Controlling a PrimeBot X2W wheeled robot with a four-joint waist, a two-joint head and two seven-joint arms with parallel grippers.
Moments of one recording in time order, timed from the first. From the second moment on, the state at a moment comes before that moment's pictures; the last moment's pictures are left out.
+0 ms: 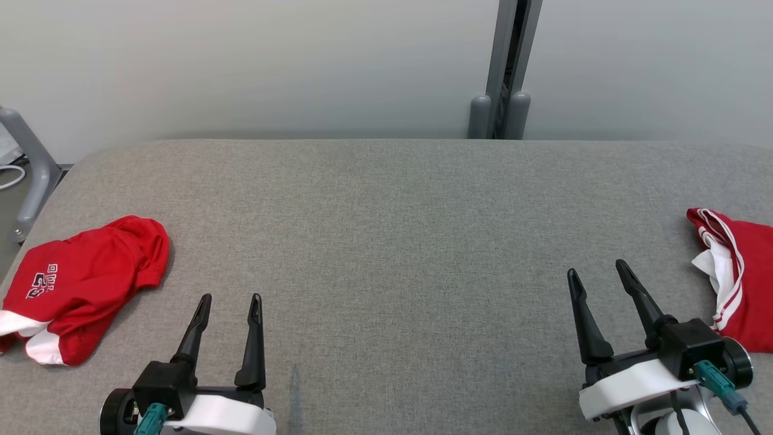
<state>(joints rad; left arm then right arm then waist) 0.01 0.05 -0.12 0.17 -0.20 0.05 -0.26 -0.10 -0.05 0.11 0.22 0.10 0.13 -0.26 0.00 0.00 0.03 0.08</state>
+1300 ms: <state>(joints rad) -0.03 0.05 -0.16 0.19 -0.20 0.03 -0.26 -0.10 -0.05 0.09 0.21 0.14 0.13 -0.26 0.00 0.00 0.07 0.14</state>
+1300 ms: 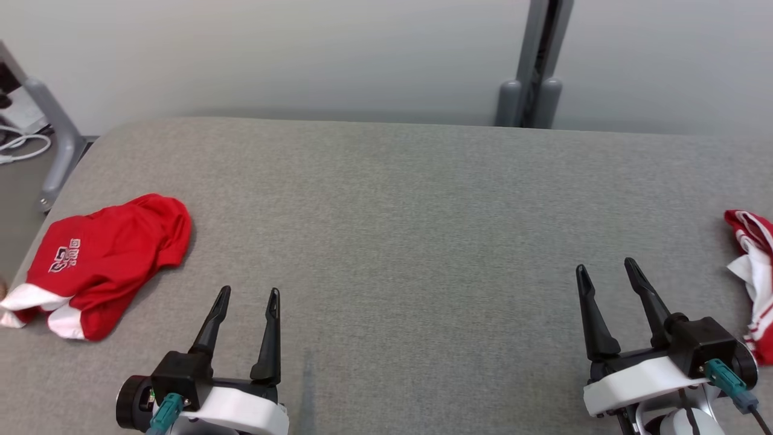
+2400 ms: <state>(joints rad) 0.06 0.05 -0.09 0.15 -0.16 0.04 -0.26 -0.12 -0.05 0.25 0.28 0.21 0.13 -0.26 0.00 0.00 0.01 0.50</state>
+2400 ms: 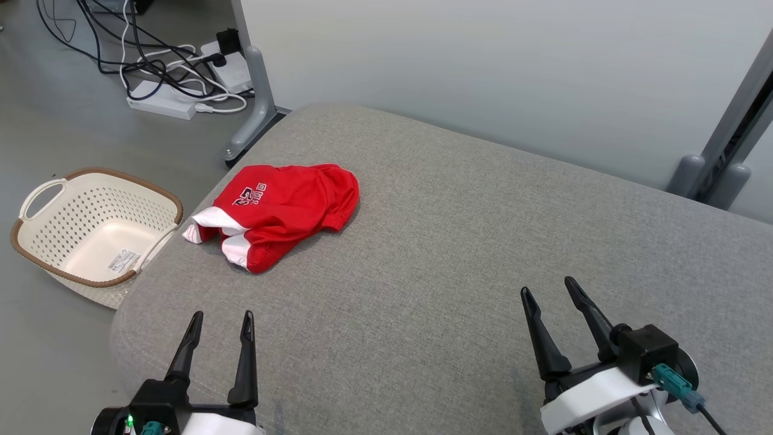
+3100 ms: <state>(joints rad) -0.03 0.07 -0.03 0.20 -0.19 -0.03 -0.26 -0.14 -0.05 0.21 0.27 0.15 0.13 -0.26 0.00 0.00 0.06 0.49</state>
